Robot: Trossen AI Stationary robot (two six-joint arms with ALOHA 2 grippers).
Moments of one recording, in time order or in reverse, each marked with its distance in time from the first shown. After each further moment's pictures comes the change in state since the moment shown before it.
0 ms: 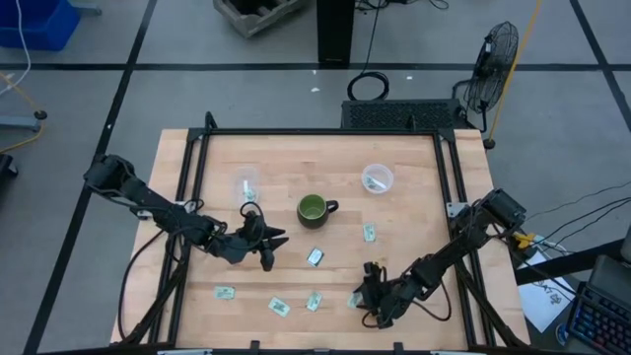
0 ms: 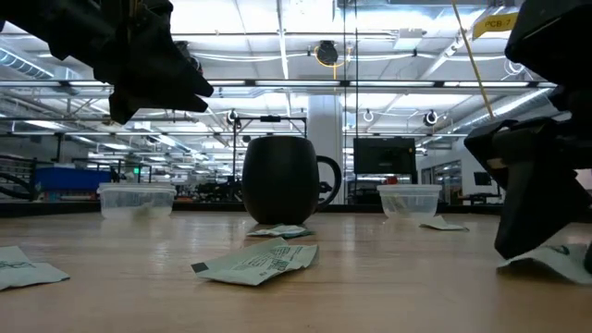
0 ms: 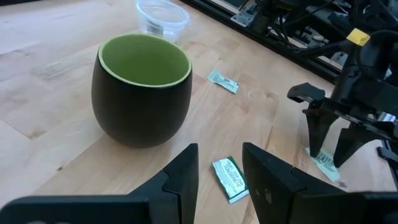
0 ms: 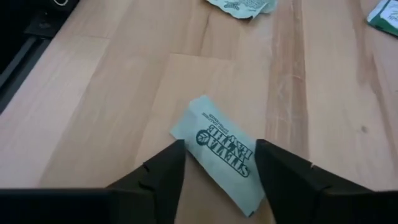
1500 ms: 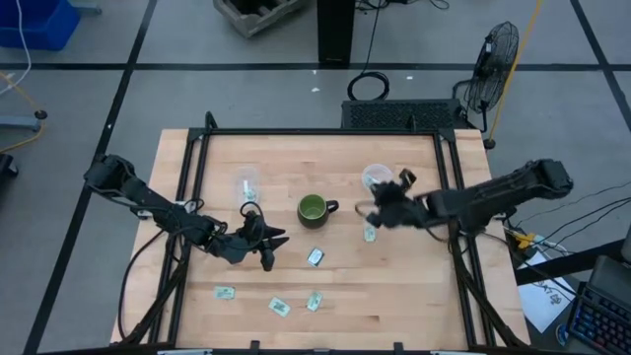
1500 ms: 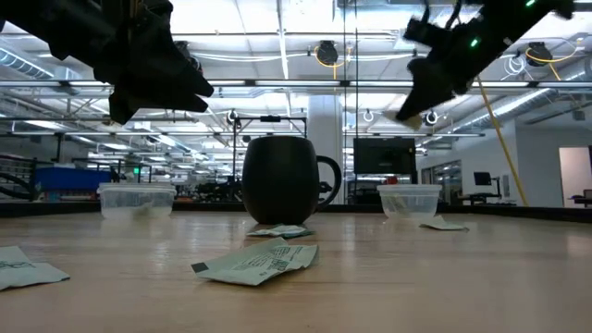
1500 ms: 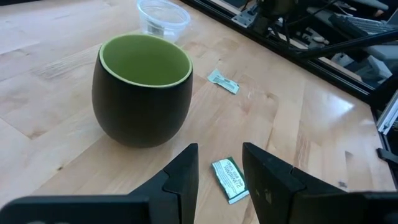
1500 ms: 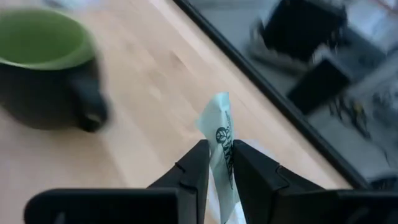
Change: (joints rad) left arm 0.000 0.000 0.000 0.000 -0.003 -0.005; right arm -0.566 -0.633 -0.005 -0.647 0.484 -0.022
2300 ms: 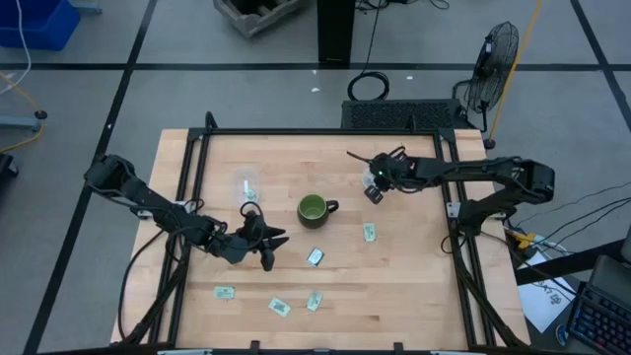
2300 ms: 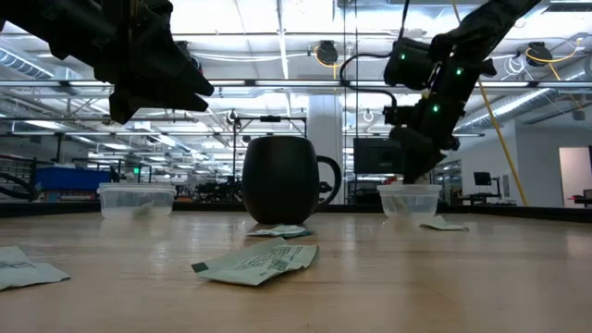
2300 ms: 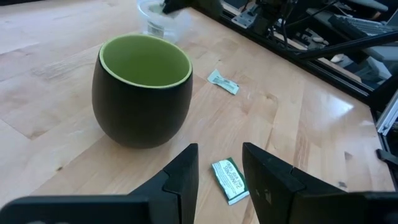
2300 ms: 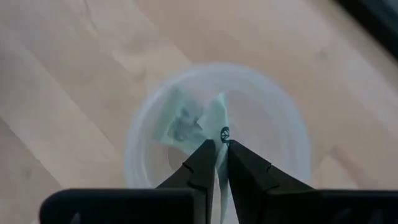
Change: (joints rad) left arm 0.000 0.000 0.000 0.002 0.000 -0.002; right arm -0.508 0.180 0.002 -0.004 -0.548 -0.088
